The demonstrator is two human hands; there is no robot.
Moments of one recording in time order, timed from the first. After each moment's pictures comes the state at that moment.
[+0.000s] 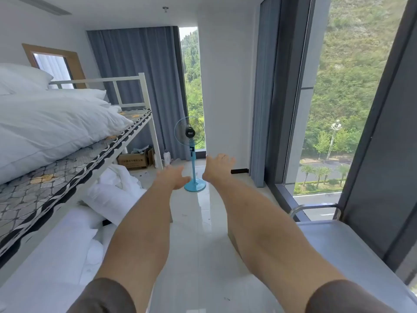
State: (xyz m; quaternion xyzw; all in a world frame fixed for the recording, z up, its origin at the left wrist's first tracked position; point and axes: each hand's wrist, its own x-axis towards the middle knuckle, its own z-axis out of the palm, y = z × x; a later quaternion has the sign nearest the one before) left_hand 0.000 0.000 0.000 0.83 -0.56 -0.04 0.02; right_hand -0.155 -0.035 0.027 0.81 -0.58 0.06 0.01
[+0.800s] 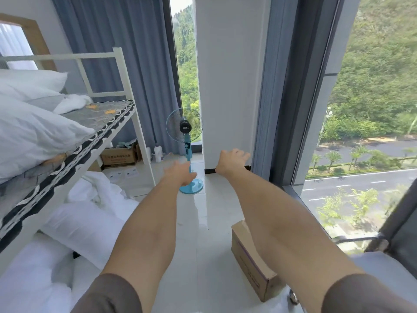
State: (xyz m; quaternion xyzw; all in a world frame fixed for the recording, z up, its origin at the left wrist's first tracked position) left_hand 0.157 -0.341 -0.043 0.81 -0.58 -0.06 -0.01; right_hand -0.007 -0.375 -0.004 0.77 -0.64 -0.01 0.00
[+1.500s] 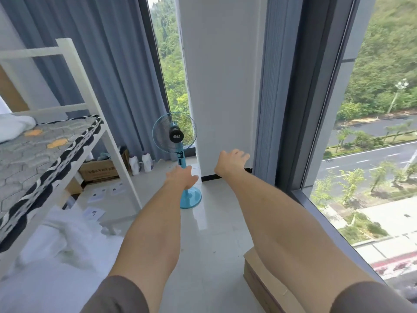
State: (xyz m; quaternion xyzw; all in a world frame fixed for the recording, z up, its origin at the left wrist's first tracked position) left_hand 0.287 -0.668 -0.077 0.79 -0.61 -0.07 -0.04; right_hand 0.130 -0.687 -0.036 0.73 -0.68 0.00 -0.03
